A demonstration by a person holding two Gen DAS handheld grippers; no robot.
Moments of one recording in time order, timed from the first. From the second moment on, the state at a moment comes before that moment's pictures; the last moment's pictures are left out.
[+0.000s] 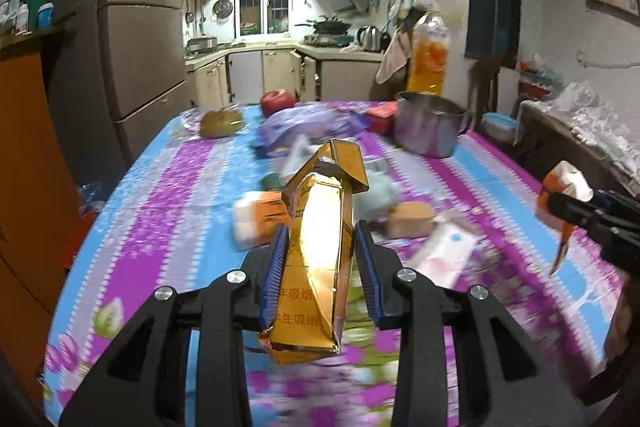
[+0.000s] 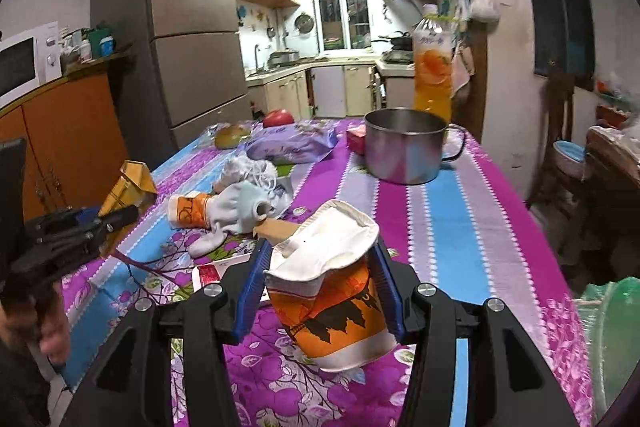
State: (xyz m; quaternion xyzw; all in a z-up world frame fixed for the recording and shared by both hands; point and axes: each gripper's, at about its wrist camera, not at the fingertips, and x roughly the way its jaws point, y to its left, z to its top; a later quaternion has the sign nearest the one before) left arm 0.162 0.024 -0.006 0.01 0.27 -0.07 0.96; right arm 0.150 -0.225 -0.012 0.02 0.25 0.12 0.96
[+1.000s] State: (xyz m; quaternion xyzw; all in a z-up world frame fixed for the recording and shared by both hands) left arm 0.132 -0.205 0.037 0.03 0.23 -0.25 0.94; right arm 0.036 -0.422 0.047 0.06 0.21 -0.08 0.97
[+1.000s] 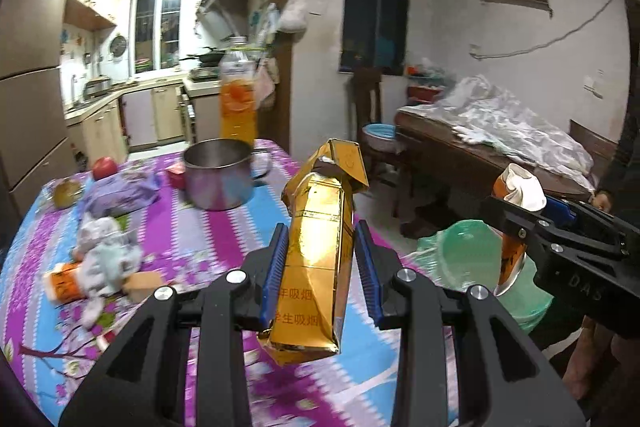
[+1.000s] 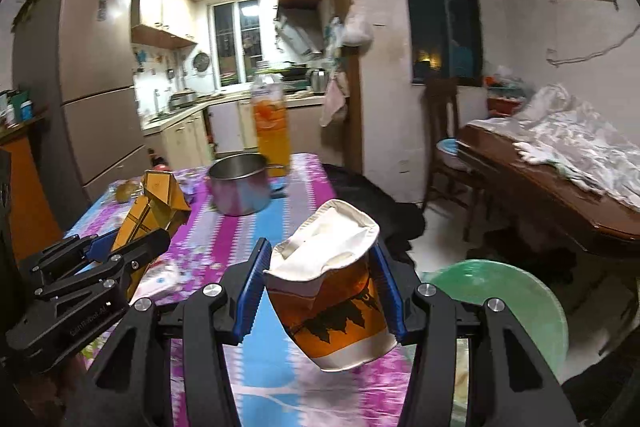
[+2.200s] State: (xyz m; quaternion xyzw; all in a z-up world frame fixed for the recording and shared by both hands) left arm 0.149 -0.429 -0.048 0.11 0.35 -0.40 0.84; right arm 0.044 -0.654 -0.067 0.18 0.35 -0.17 0.90
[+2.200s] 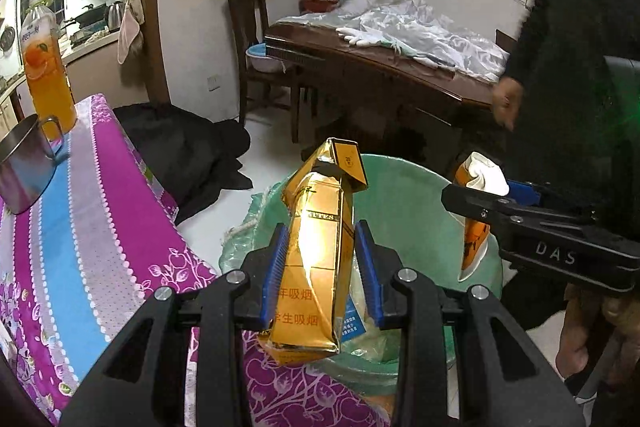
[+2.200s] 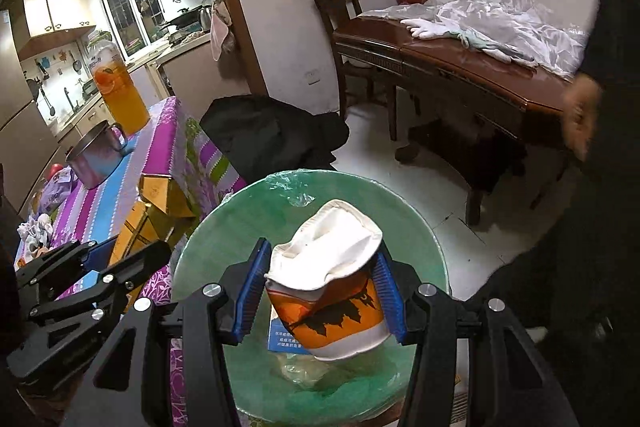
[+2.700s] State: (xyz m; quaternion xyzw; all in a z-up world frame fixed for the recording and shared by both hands) left arm 0.153 -0.424 -0.045 0.11 0.35 -0.39 0.84; right arm 0.033 -0.640 -0.058 0.18 0.33 -0.17 0.91
